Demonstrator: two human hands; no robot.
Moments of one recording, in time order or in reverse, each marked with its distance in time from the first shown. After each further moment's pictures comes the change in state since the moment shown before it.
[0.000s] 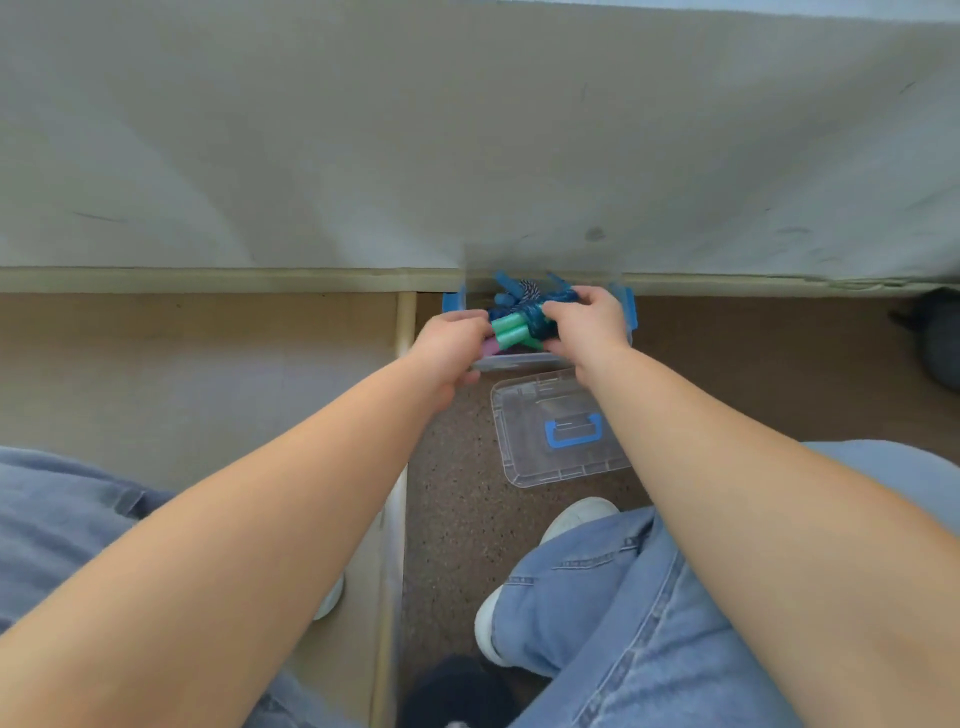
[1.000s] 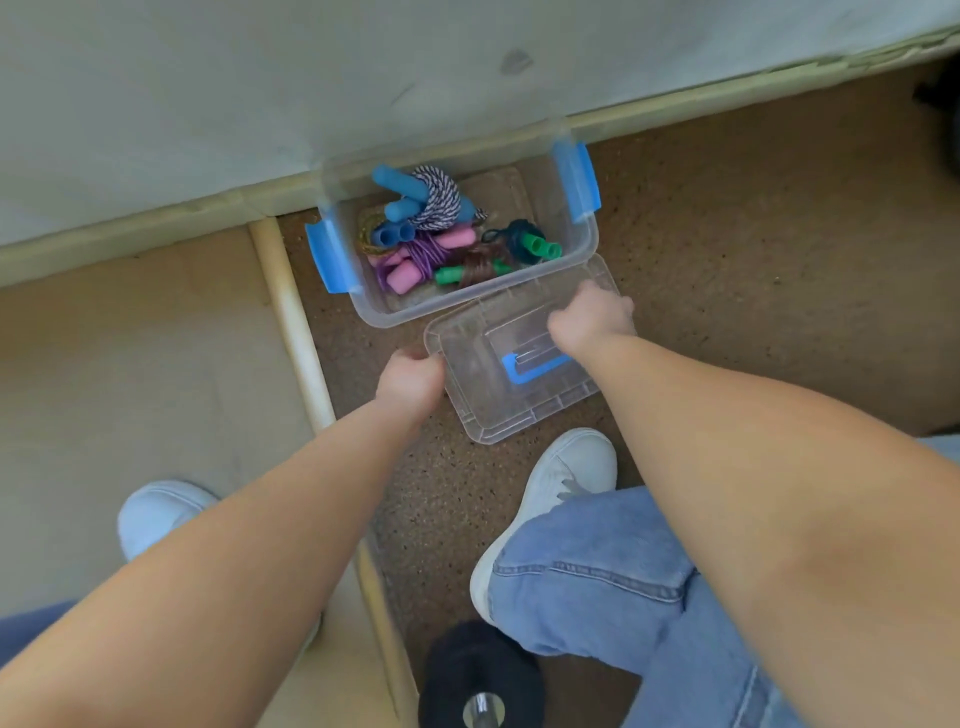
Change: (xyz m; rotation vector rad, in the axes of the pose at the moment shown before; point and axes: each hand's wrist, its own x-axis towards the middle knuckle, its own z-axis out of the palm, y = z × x) left_hand 0.142 -0.132 0.049 0.417 -0.018 -0.340; right_hand 0.108 0.127 -0.058 -0.966 0.105 0.256
